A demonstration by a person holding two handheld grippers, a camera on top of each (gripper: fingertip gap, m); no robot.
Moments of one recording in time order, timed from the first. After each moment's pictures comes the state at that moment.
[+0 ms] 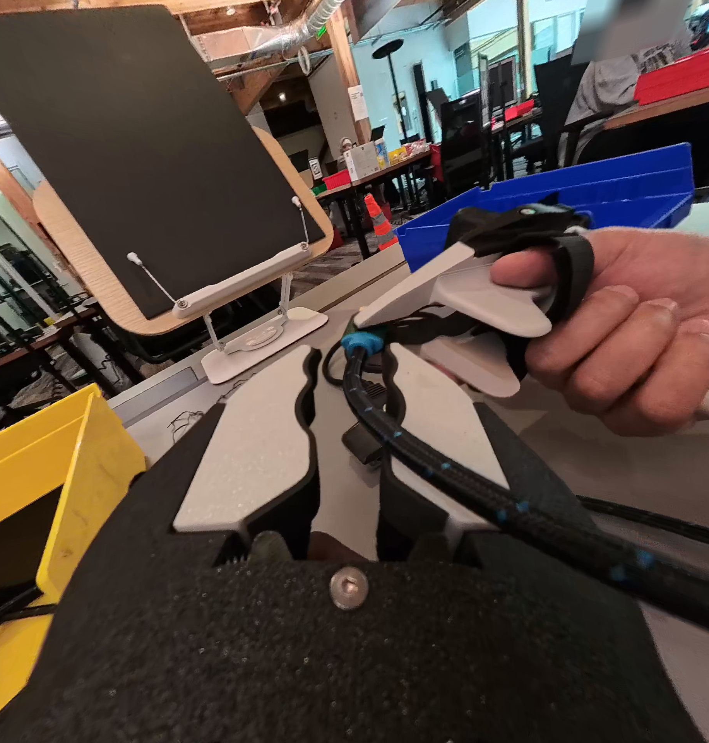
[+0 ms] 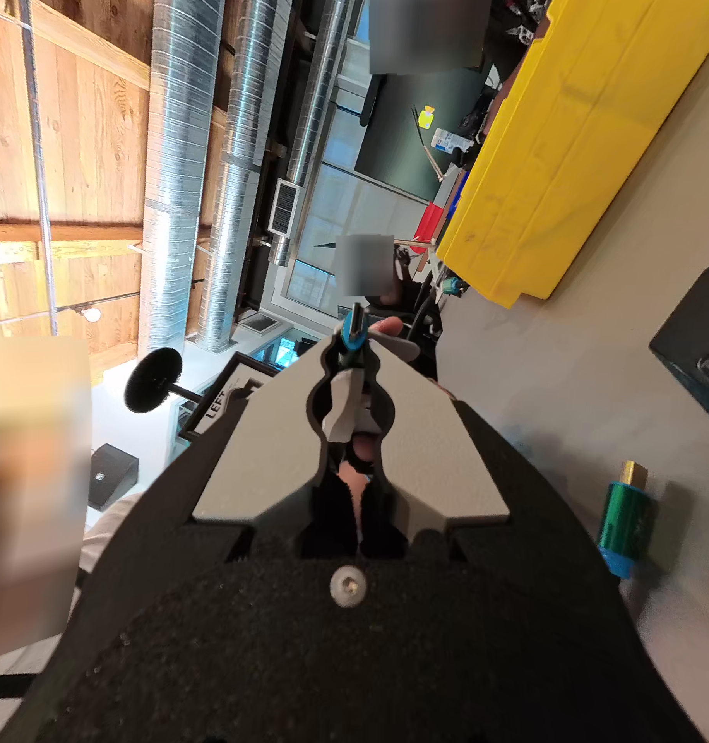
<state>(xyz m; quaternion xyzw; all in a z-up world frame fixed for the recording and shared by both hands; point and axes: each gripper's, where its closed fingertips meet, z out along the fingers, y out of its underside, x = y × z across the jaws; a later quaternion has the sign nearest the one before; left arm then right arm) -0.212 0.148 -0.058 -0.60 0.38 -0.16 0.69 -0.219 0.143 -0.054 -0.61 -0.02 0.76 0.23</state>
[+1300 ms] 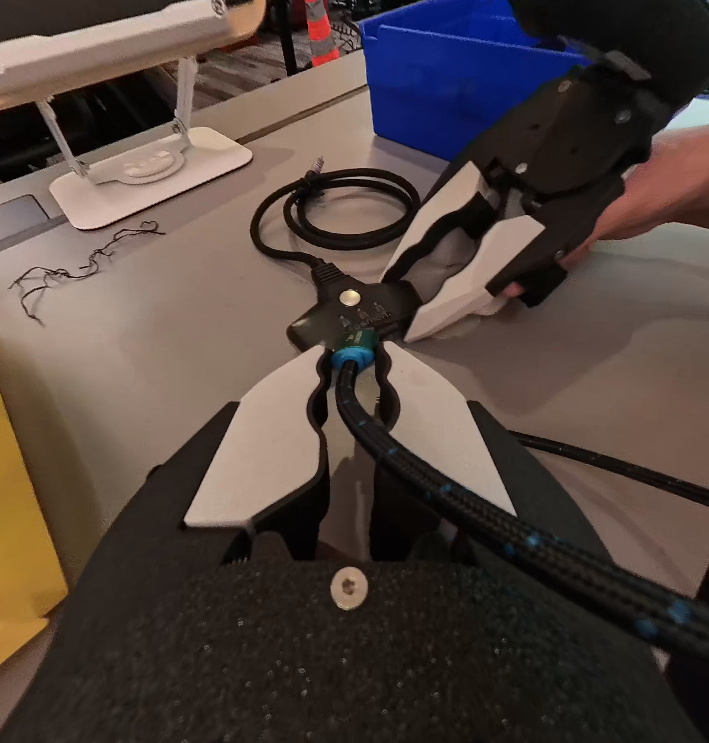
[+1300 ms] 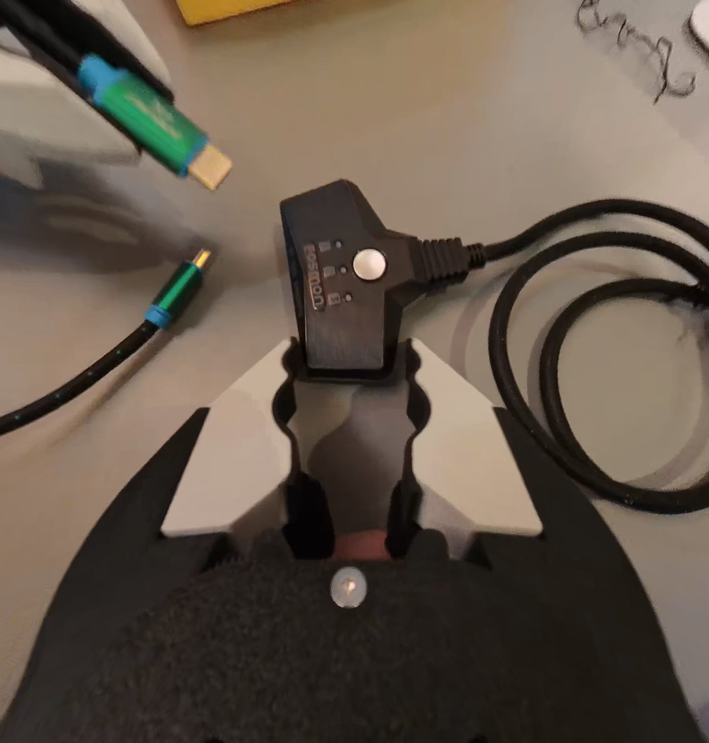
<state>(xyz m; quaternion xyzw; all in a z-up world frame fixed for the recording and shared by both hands) -0.212 0.158 -0.128 -0.74 0.39 -0.22 0.50 -0.142 0.187 -0.190 -0.80 -0.44 0.18 0.37</state>
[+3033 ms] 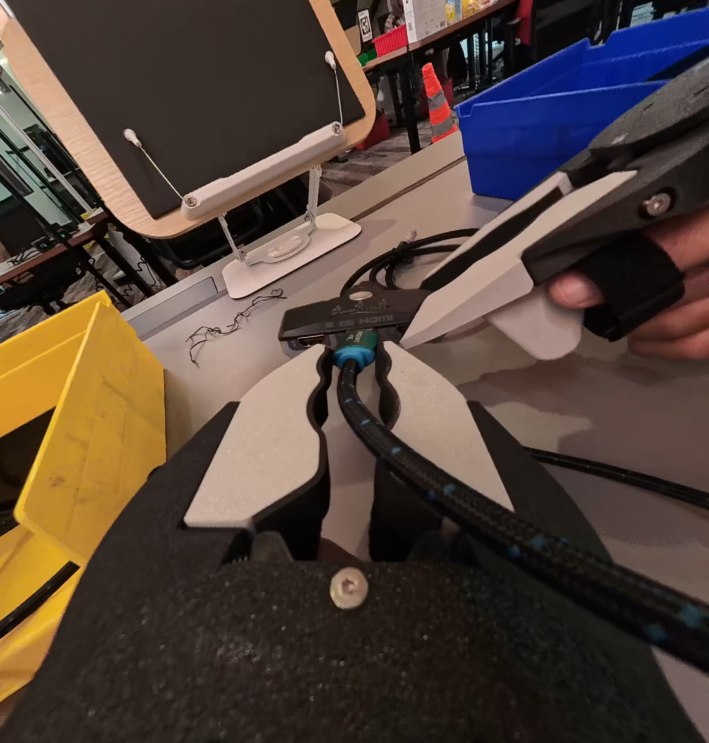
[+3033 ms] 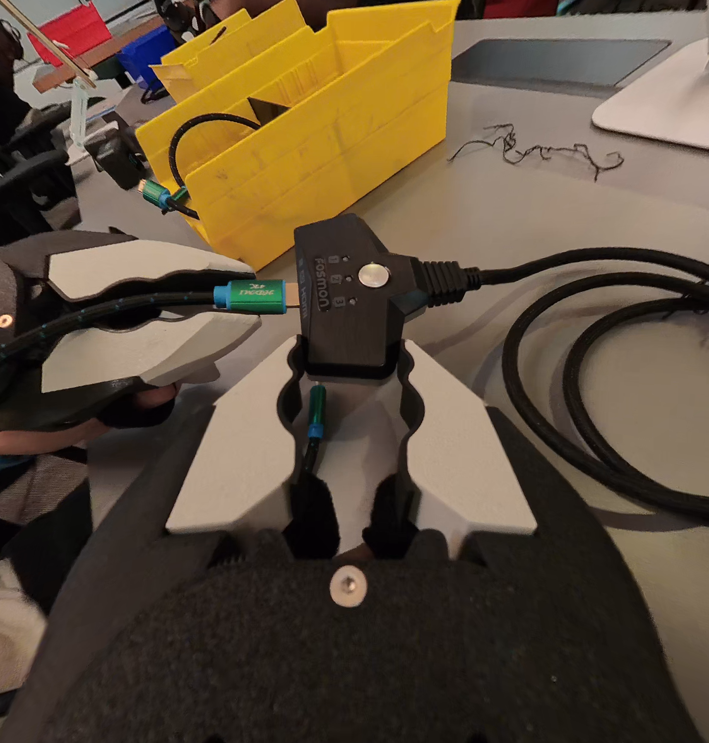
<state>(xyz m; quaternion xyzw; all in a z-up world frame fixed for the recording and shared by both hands) -0.219 0.177 -0.100 -0.69 0.34 -0.08 0.63 -0.181 0.192 -0.125 -0.80 -0.25 0.31 0.45</state>
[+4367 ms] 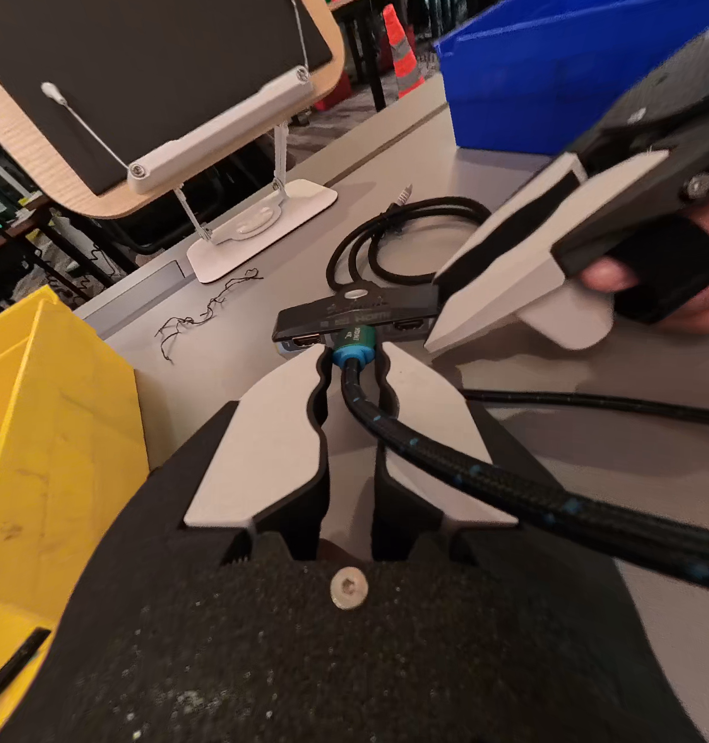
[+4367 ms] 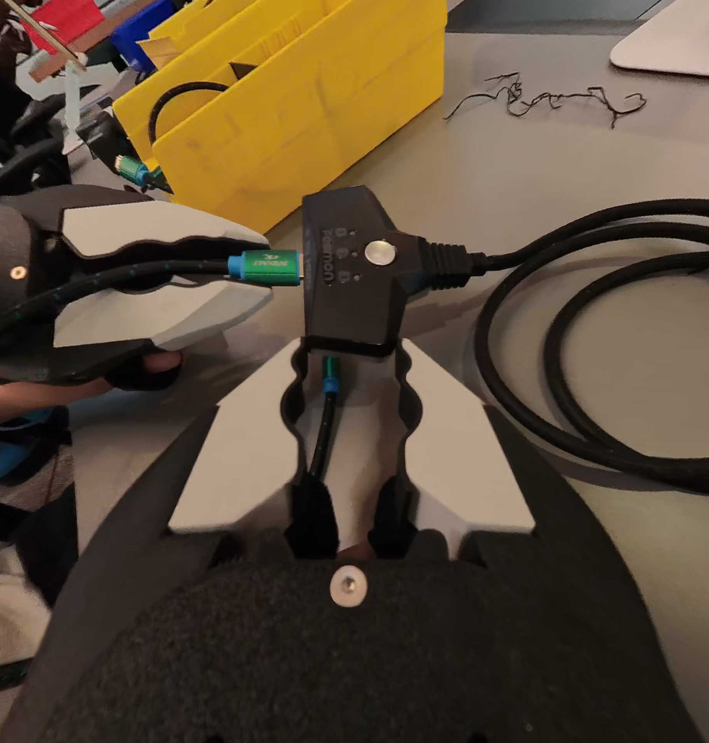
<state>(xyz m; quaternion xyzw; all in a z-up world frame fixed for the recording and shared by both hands) -0.215 0.194 -0.121 -0.70 0.39 -0.09 0.59 -0.177 0.196 -0.149 -0.81 -0.25 0.33 0.42</state>
